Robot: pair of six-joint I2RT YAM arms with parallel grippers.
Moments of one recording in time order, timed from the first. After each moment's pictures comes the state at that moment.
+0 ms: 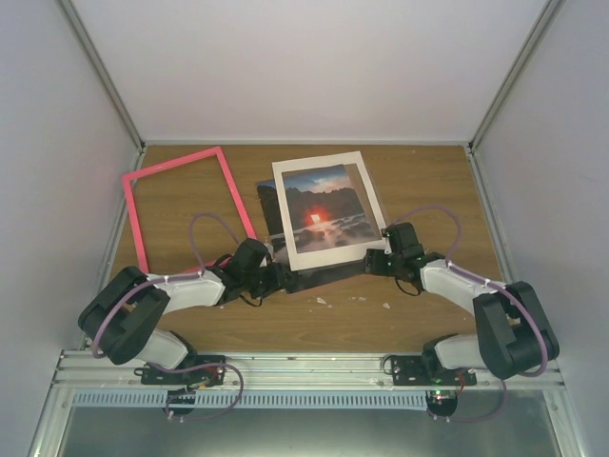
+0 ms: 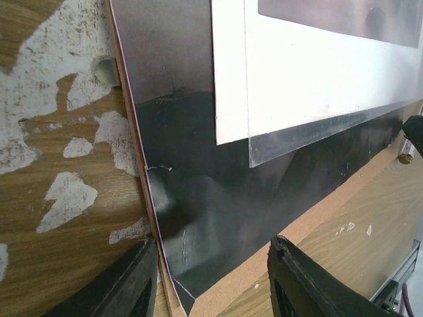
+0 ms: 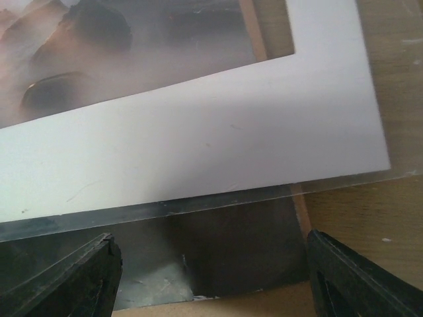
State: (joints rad) left arm -0.65 1.44 0.50 0.08 0.29 -0.98; right arm 0.34 1.34 0.54 -0.19 -0.05 0.38
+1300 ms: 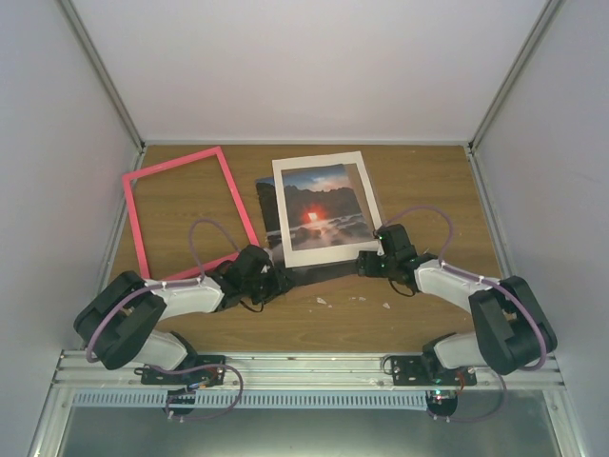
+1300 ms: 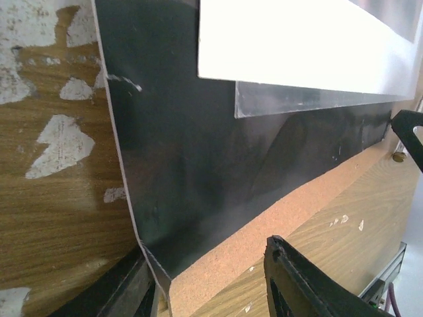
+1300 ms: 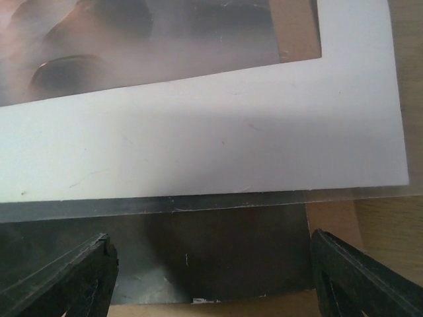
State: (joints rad) left arm -0.69 1.41 0.45 0.11 0.26 -1.07; right arm 0.41 1.38 0.55 -0.15 -0.02 0.39
